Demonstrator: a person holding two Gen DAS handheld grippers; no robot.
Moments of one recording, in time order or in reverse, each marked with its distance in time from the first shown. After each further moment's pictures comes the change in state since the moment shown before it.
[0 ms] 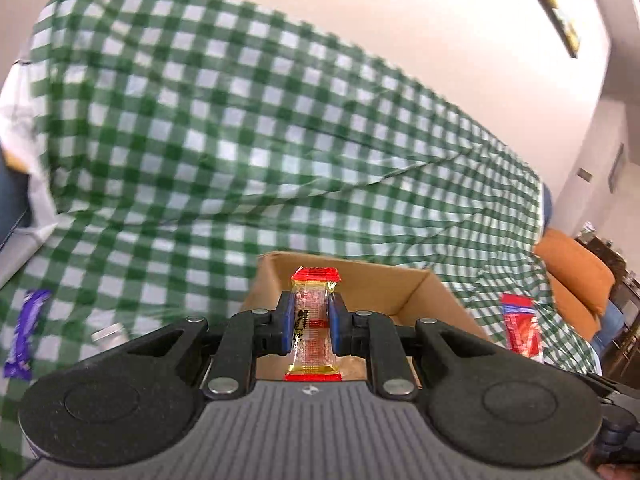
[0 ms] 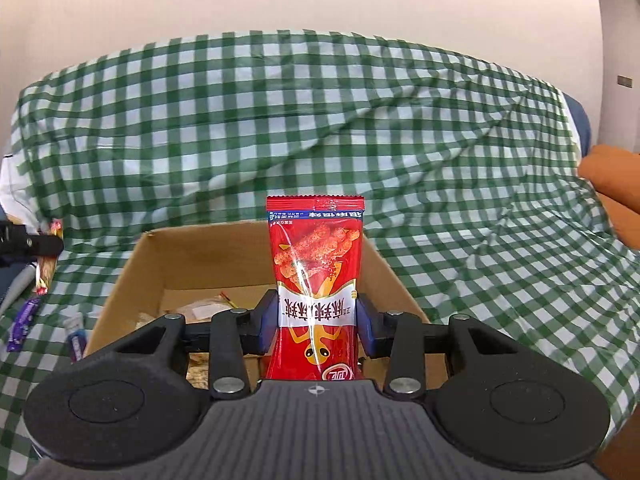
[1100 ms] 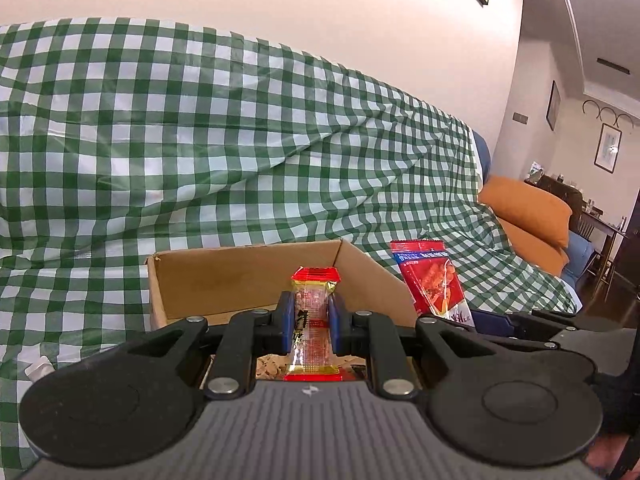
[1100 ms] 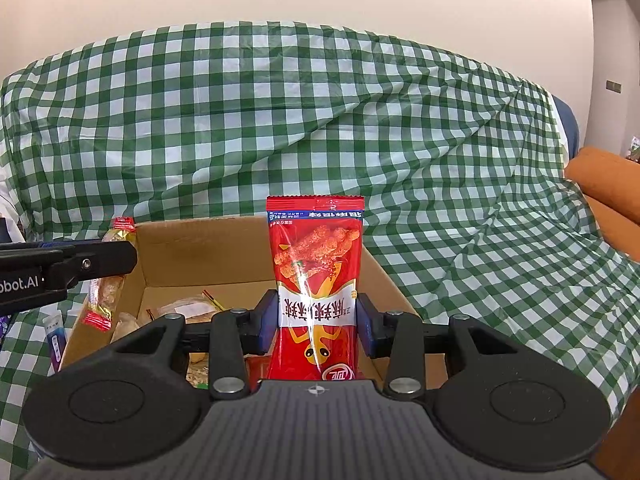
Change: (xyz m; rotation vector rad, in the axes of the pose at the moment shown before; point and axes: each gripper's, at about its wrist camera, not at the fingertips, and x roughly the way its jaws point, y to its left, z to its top) left arm 0.015 -0.069 -0.036 0.217 0.002 -0.145; right arm 0.011 0.010 0.001 -0.014 0.011 -0.057
